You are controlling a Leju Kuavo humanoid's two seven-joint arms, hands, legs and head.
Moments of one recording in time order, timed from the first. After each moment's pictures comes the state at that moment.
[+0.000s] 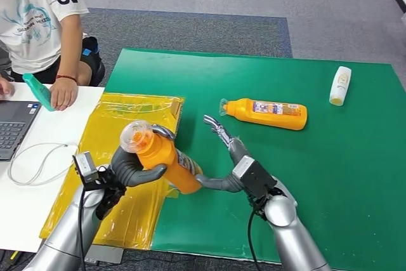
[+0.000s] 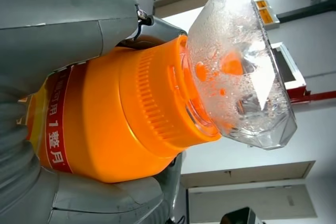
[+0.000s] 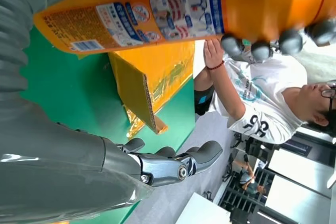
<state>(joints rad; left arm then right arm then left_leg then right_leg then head) -0.26 0.02 -0.30 -1.37 -0.05 -0.59 -0.70 -0.24 0.15 0.35 -1.37 0.22 0.18 -0.41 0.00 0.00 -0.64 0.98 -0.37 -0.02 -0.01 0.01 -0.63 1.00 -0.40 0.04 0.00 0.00</state>
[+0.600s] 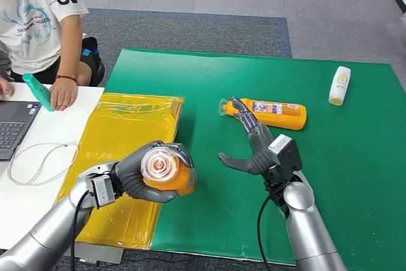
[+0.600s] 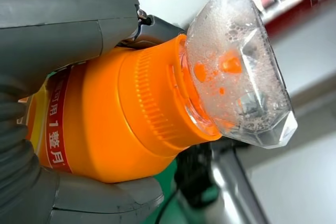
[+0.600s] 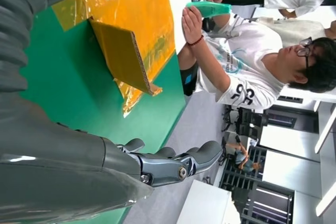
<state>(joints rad) -0.38 0.24 -0.60 -1.49 -0.15 -0.54 -0.70 -0.31 0.15 0.21 -1.30 0.08 0.26 -0.44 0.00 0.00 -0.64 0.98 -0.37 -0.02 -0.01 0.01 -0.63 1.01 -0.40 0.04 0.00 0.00</state>
